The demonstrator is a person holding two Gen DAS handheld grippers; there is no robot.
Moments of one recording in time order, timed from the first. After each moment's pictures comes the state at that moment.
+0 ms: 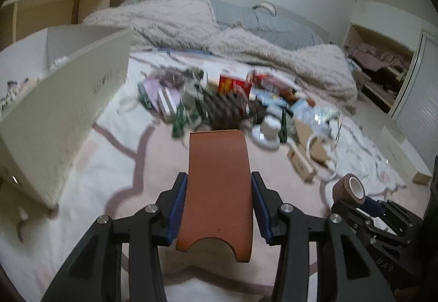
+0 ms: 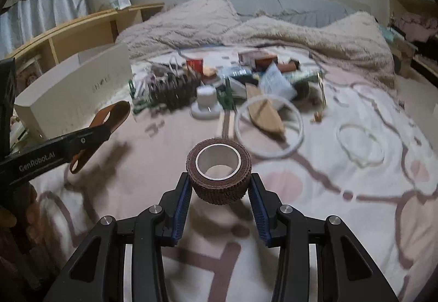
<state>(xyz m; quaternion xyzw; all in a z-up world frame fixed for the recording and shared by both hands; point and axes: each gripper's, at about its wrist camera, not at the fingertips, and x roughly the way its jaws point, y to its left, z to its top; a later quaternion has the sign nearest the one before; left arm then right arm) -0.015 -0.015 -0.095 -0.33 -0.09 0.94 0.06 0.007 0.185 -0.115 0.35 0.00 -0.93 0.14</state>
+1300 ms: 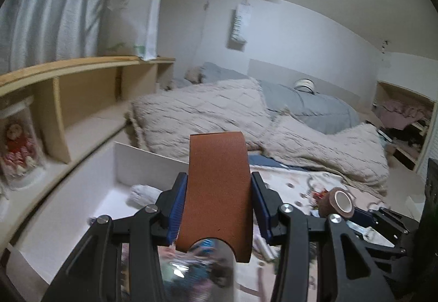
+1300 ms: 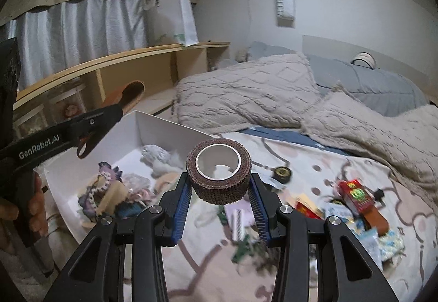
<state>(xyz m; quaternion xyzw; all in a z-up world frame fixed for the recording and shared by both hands) -0.067 -0.201 0.061 -0.19 -0.08 0.98 -0.04 -0.089 0.003 0.031 0.25 0.04 -0.93 0.27</state>
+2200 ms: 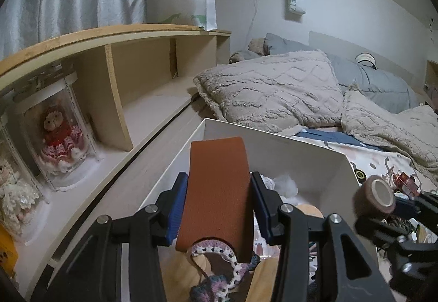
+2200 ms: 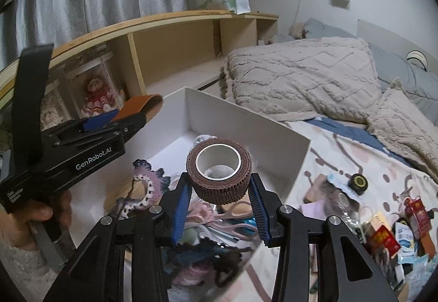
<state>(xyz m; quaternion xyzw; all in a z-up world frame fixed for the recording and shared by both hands) -0.108 -0.303 0.007 -0.28 -0.04 0.95 -0.15 -0.123 -0.132 0.009 0.32 0.08 -0.88 0.35</state>
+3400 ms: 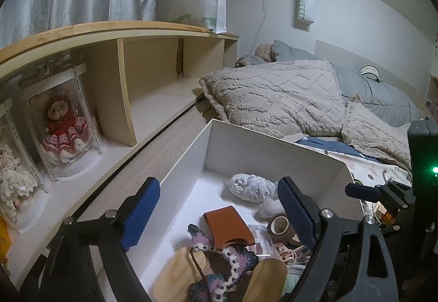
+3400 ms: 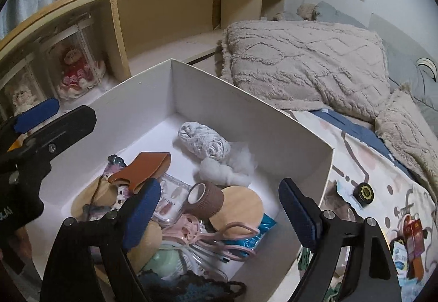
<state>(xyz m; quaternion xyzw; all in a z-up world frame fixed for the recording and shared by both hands) -0.095 -0.314 0.009 -0.25 -0.08 0.95 -0.17 -0.167 -0.180 -0.019 0.37 0.14 -0.86 0.32</state>
